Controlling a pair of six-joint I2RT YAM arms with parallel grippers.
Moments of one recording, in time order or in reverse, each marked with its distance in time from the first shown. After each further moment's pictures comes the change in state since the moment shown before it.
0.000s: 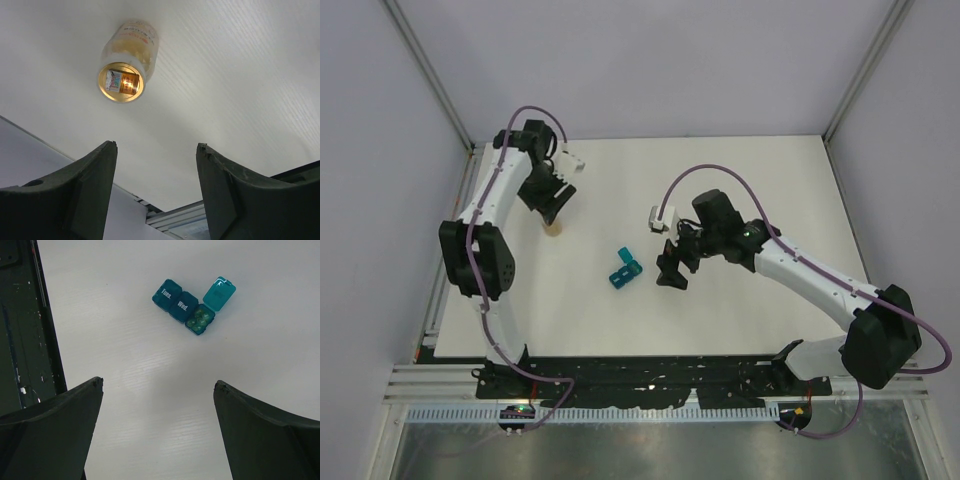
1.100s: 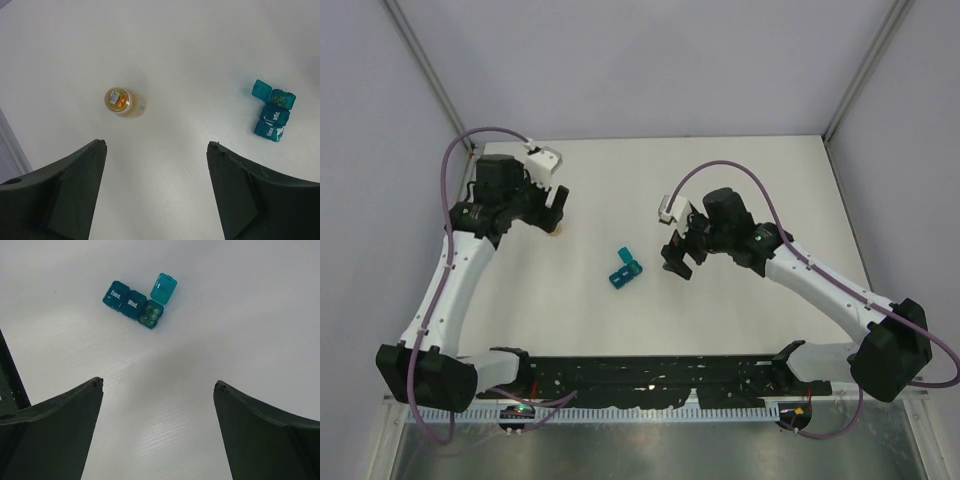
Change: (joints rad) left arm -0.008 -0.721 -0.605 0.579 0.179 -0.217; right arm -0.019 -0.077 -0.024 0.051 0.161 0.031
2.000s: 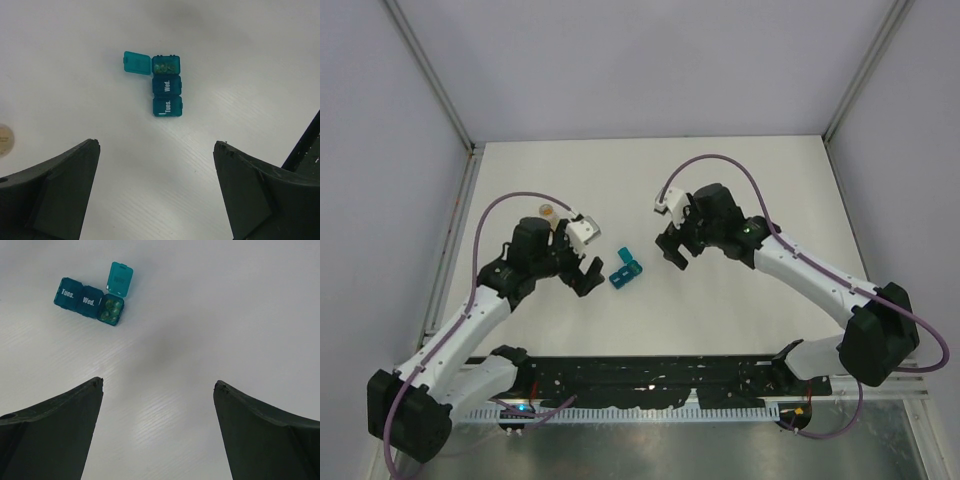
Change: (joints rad) left arm -0.224 -0.304 -0.564 0.324 0.233 -0.062; right arm -0.001 0.093 0.051 -0.002 0.167 0.040
